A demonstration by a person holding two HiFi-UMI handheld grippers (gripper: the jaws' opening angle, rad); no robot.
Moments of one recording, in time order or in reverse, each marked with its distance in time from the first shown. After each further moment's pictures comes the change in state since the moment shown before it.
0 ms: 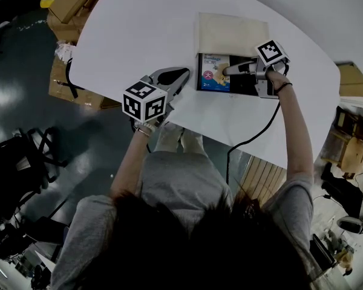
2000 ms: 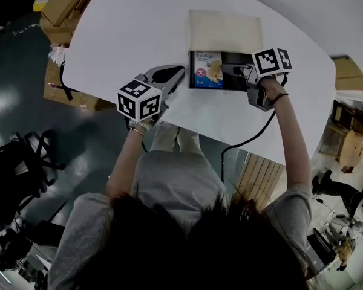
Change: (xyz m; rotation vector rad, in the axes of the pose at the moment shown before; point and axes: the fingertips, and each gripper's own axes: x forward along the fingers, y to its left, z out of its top) left arm 0.008 -0.002 -0.001 0.025 0.010 -0.020; right arm -0.017 0.001 0.008 -0.235 -0.260 -0.196
